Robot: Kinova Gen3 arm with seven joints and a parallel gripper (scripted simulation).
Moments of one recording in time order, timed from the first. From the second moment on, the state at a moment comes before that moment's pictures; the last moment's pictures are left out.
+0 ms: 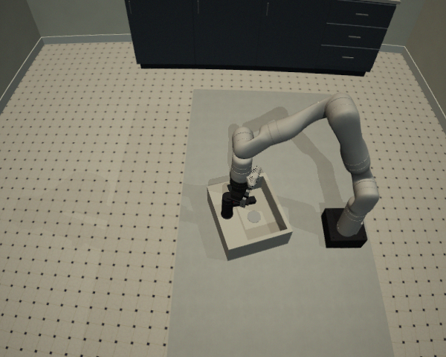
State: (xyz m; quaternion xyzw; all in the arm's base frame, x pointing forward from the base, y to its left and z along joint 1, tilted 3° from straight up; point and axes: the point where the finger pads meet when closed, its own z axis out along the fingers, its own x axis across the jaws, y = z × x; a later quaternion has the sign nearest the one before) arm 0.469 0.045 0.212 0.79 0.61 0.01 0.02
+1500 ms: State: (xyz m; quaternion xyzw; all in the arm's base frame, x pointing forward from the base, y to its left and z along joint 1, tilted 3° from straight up) arm 0.471 0.052 0.212 0.82 0.57 0.02 0.02
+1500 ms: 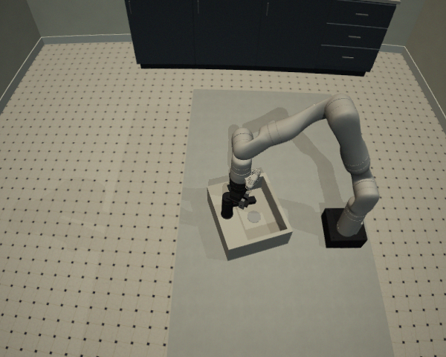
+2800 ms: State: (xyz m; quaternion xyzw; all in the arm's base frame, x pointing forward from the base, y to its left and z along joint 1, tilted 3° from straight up) arm 0.472 0.053 0.212 0.82 0.57 0.02 0.02
